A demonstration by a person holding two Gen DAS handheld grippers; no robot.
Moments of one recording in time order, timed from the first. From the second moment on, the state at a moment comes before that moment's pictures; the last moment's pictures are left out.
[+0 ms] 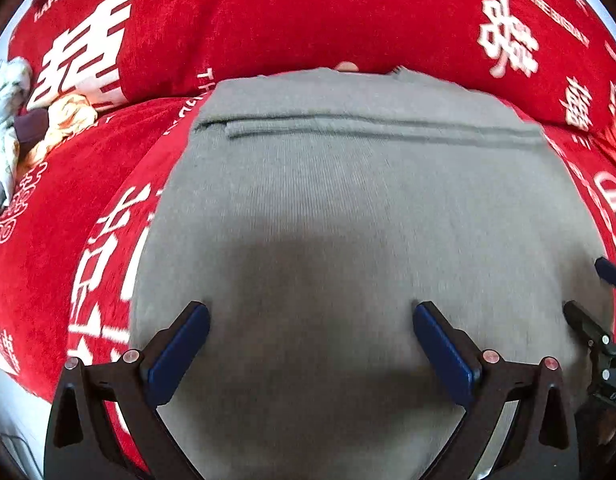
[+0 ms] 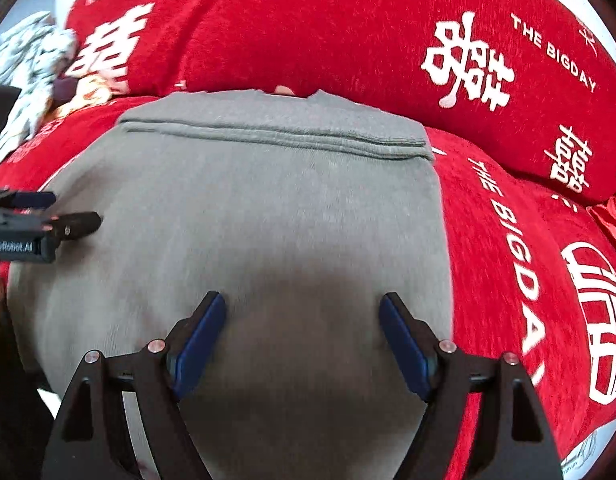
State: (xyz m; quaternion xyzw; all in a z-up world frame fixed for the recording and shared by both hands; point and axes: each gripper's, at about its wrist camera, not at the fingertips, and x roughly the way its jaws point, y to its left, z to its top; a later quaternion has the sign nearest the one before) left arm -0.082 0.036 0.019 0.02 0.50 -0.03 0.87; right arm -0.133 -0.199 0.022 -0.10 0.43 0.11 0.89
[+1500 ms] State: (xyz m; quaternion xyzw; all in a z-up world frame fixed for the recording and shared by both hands) left arm -0.171 0.080 -0.029 -0.12 0.57 -0.06 0.81; right arm -0.216 -0.242 0.000 -0.04 0.51 0.14 0.85
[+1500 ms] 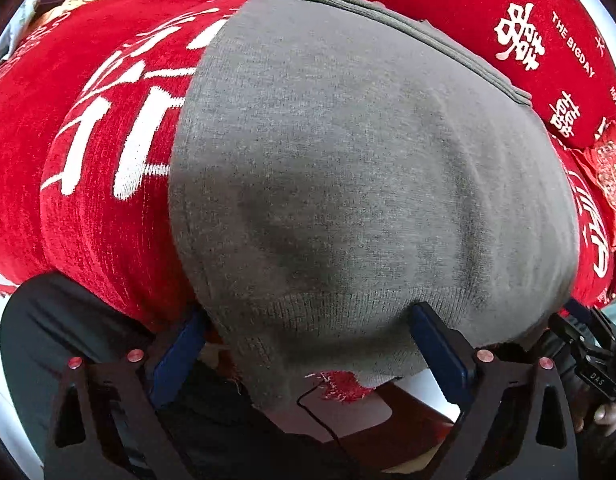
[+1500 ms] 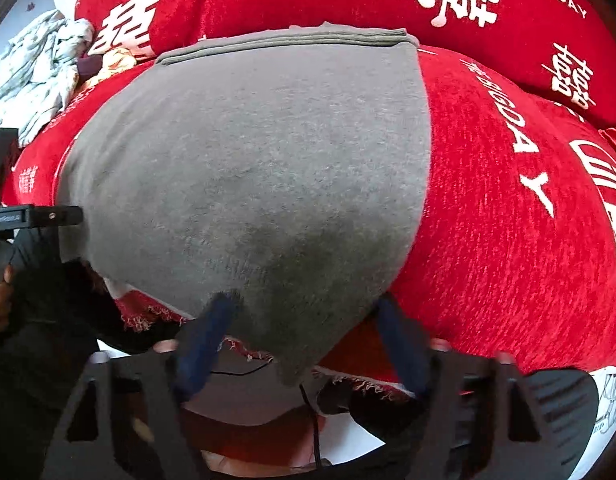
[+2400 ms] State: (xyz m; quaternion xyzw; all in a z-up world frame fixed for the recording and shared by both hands) left arm -0.192 0.099 -0.011 -0.14 0.55 -0.07 0.82; right arm -0.216 -0.257 -0.009 0.05 0.54 0.18 0.82
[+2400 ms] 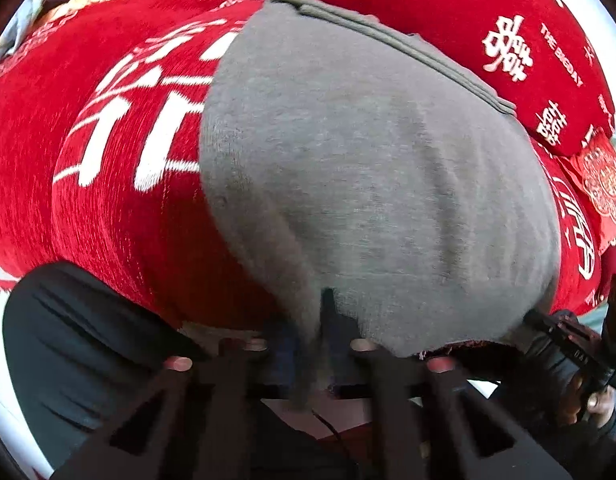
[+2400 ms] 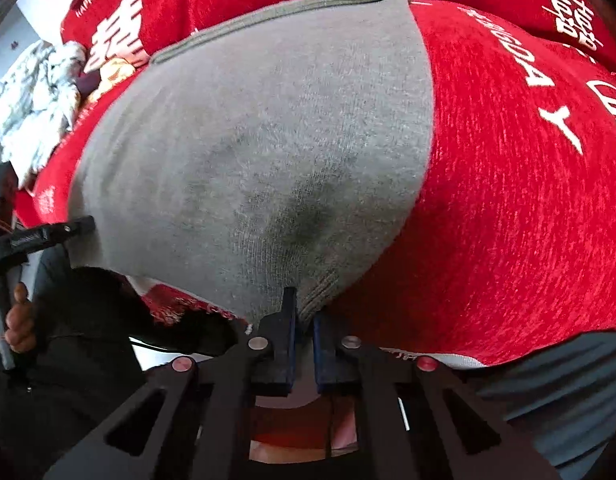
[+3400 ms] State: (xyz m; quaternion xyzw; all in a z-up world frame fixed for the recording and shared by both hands) left arm -0.084 0.116 0.043 -0.21 0.47 -0.11 0.85; right arm -0.096 -0.280 0.040 0.18 0.44 0.18 0.86
